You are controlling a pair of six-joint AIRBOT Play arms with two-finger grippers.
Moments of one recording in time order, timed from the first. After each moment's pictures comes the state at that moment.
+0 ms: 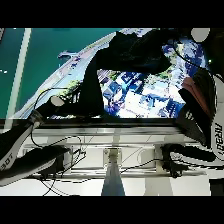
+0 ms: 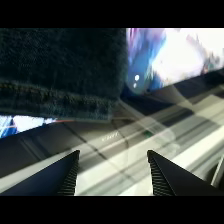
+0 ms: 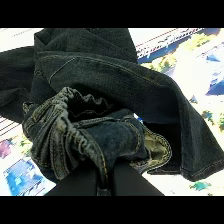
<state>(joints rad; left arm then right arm) -0.34 -1.19 0.51 0.59 -0.86 -1.29 0.21 -1.37 1.64 -1.54 1.05 1.59</state>
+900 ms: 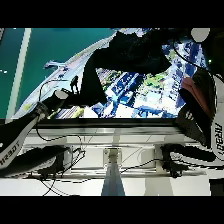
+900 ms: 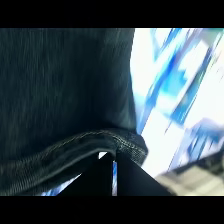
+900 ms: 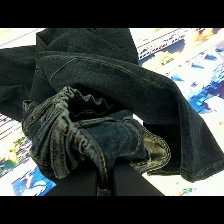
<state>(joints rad) -0.34 -1.30 0.65 0.49 -0.62 -1.30 0.21 -1.37 1.64 -1.54 1.05 1.59</state>
